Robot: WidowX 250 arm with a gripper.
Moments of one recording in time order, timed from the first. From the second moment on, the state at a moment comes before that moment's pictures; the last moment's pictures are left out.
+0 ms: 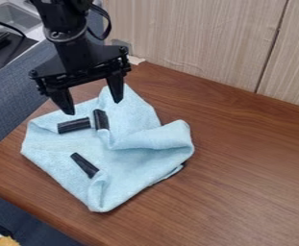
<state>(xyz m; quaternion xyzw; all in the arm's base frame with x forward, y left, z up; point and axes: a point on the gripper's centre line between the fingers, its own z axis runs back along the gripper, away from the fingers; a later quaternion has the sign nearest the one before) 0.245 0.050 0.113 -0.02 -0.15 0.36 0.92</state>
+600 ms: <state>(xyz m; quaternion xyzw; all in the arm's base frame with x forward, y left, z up) 0.227 0.085 0.095 -0.03 -0.13 0.39 0.91</state>
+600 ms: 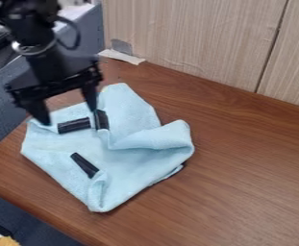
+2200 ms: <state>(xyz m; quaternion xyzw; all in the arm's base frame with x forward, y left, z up) 0.197 0.144 0.012 0.02 -0.08 0.46 0.89</state>
